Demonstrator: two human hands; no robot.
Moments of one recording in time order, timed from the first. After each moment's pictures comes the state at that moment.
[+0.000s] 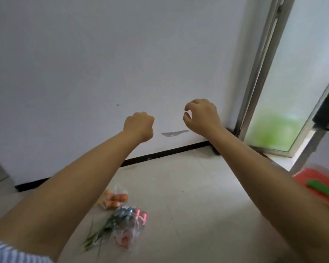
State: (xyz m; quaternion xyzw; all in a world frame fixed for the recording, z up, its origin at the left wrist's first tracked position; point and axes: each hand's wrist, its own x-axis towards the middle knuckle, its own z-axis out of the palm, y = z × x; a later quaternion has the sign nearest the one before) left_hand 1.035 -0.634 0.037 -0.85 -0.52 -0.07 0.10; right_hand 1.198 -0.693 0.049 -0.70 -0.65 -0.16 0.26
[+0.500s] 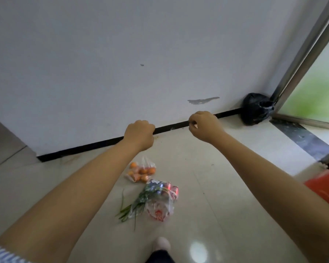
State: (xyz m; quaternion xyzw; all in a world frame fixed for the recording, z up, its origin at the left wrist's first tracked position) left_hand 0.834 -0.413 -0.123 -0.86 -0.50 0.03 0.02; right_hand 1.024 -0.463 -0.116 -0.73 -0.67 0.04 0.15
